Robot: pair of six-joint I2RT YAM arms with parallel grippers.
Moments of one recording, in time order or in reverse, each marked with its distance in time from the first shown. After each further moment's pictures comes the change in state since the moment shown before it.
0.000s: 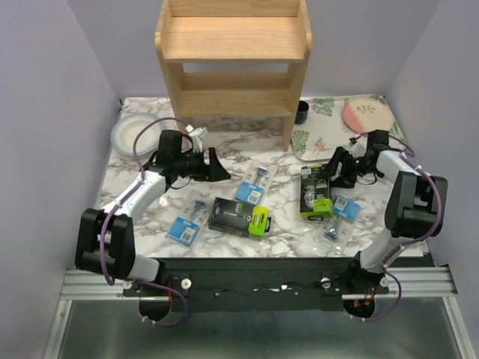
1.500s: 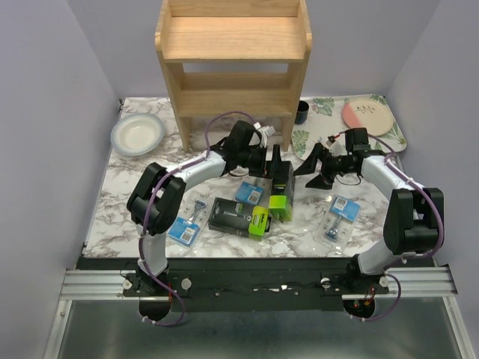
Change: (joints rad) left arm -0.424 0.521 0.467 0.080 -0.100 -0.228; right arm 0.219 -0.149 -0.071 0.086 -0.129 0.294
